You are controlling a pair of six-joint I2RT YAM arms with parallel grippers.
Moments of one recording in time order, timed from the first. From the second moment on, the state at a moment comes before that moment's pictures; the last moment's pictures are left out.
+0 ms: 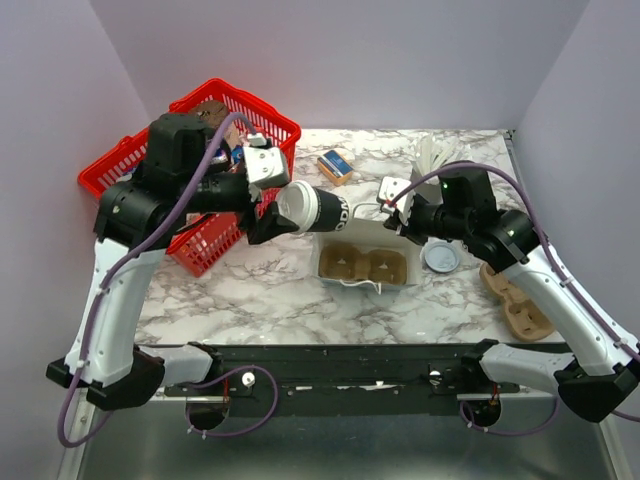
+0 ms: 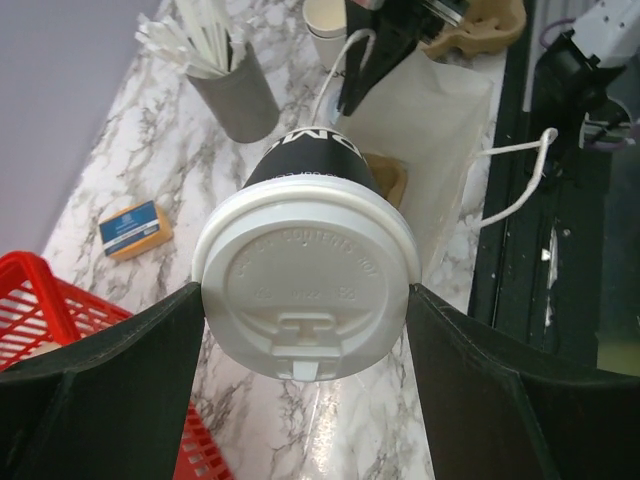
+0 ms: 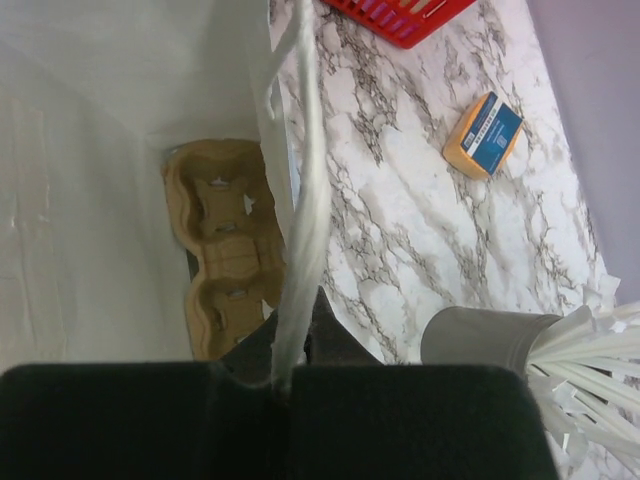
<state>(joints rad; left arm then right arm) -0.43 1.23 1.92 -1.16 0.78 0.53 0.61 1.13 1.30 -0.76 -0.36 -0.66</state>
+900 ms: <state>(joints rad) -0.78 1.40 1.65 -1.04 0.28 0.93 0.64 1.24 1.43 -0.71 -0.31 -0.59</state>
